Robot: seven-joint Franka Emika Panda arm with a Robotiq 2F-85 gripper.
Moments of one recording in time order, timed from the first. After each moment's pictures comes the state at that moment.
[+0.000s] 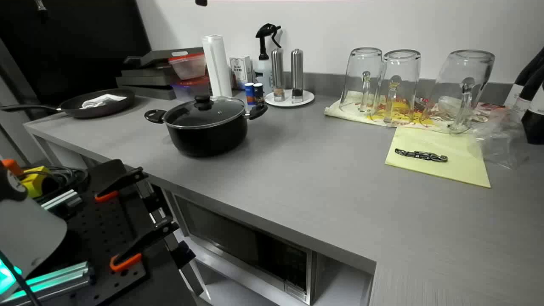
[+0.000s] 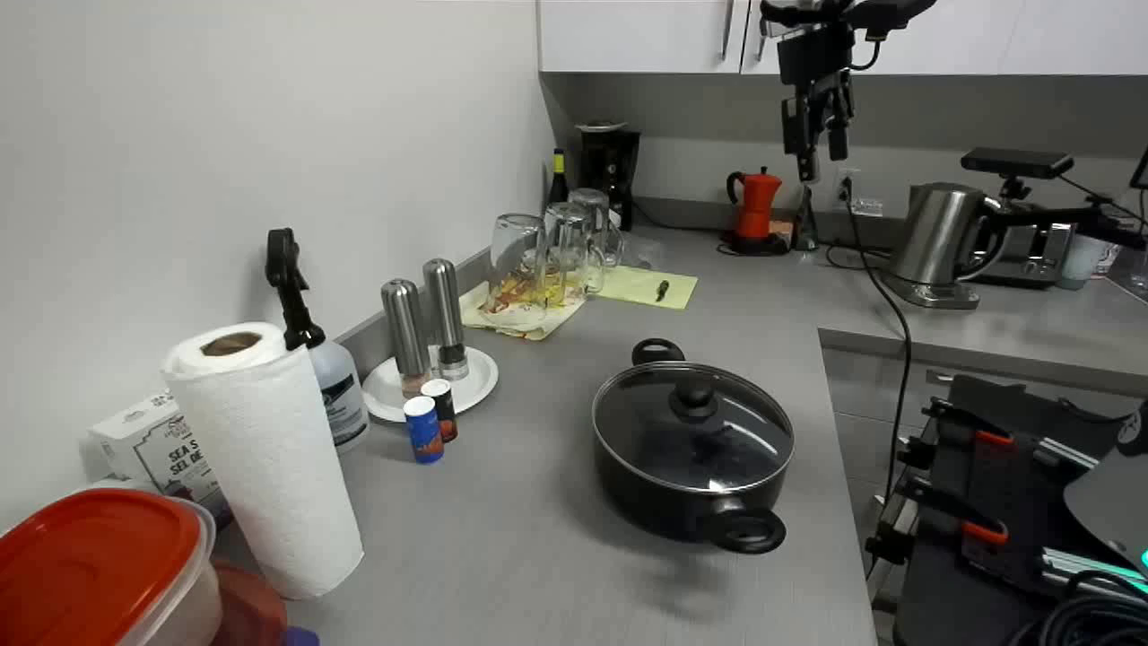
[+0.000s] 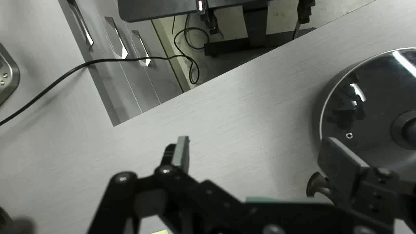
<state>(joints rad) -0.05 -0.24 0.11 -2.16 -0.18 1.67 0.22</state>
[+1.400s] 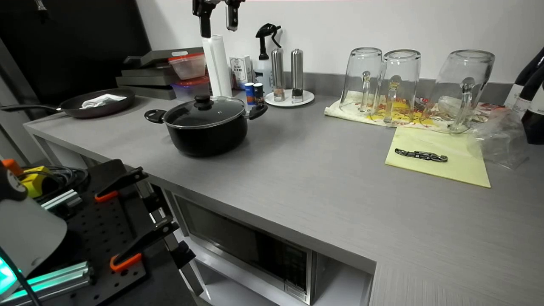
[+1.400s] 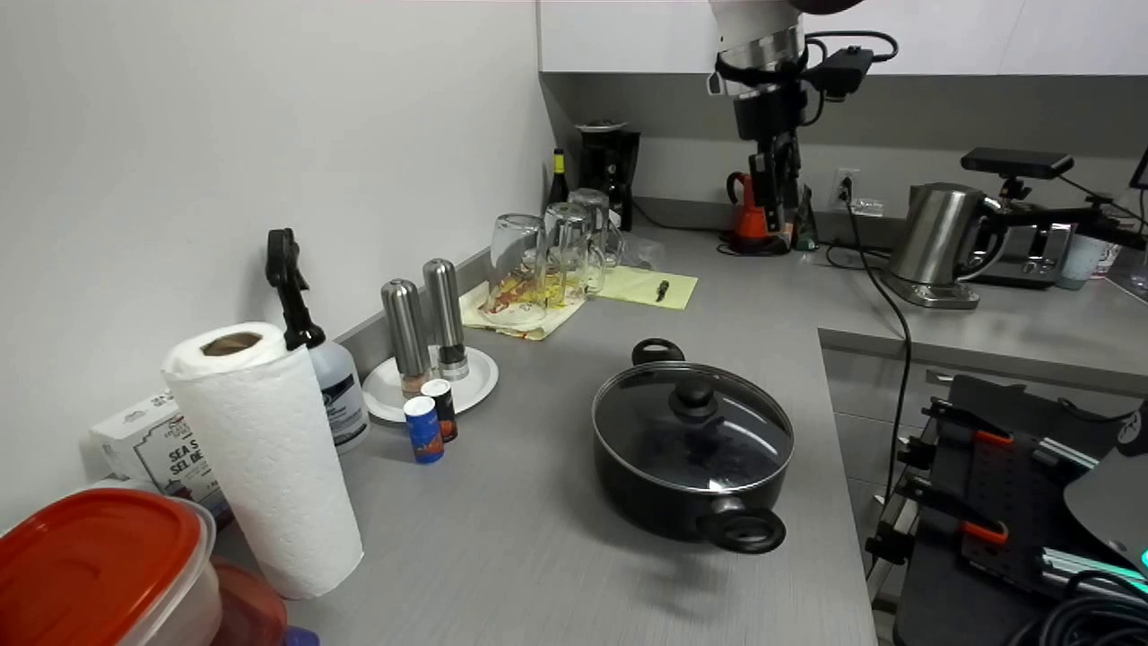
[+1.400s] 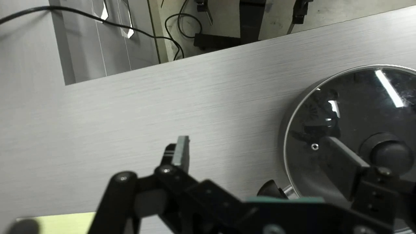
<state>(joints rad) 0.03 -0.10 0.10 -2.17 -0.18 1.80 0.07</state>
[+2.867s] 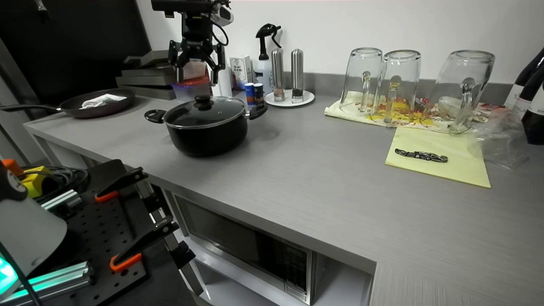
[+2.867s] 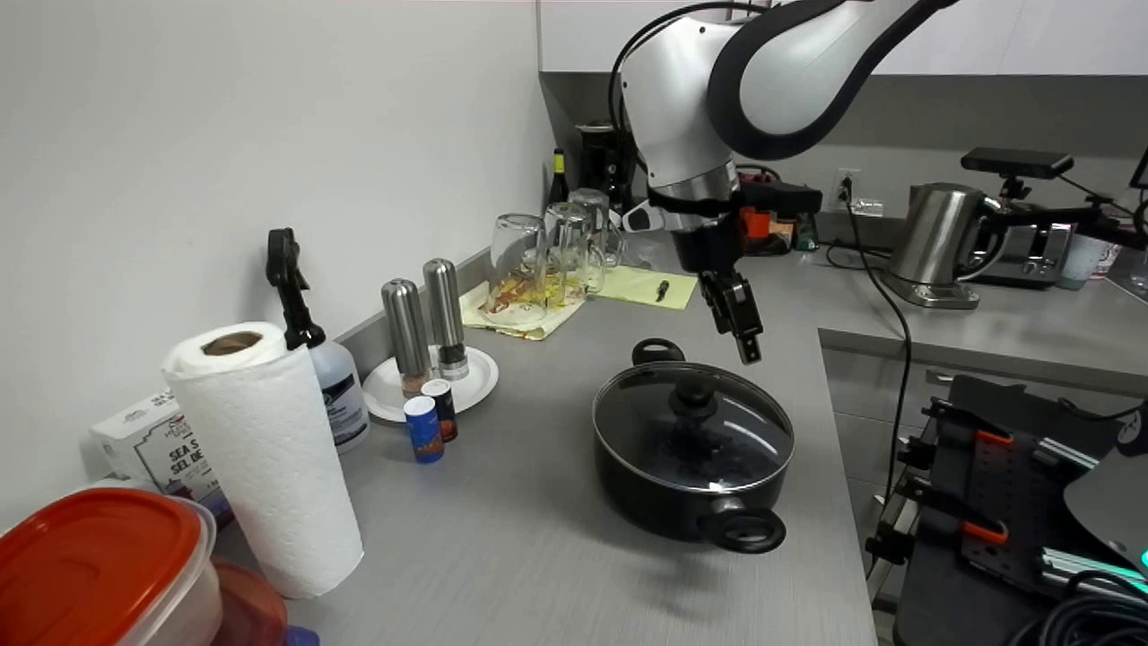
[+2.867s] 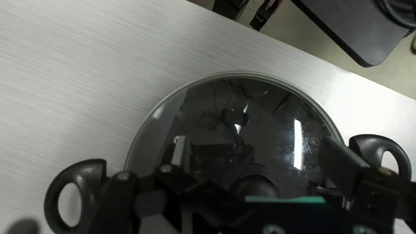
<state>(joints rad) 0.17 0.17 0.21 -2.17 -0.10 1.97 -0.30</state>
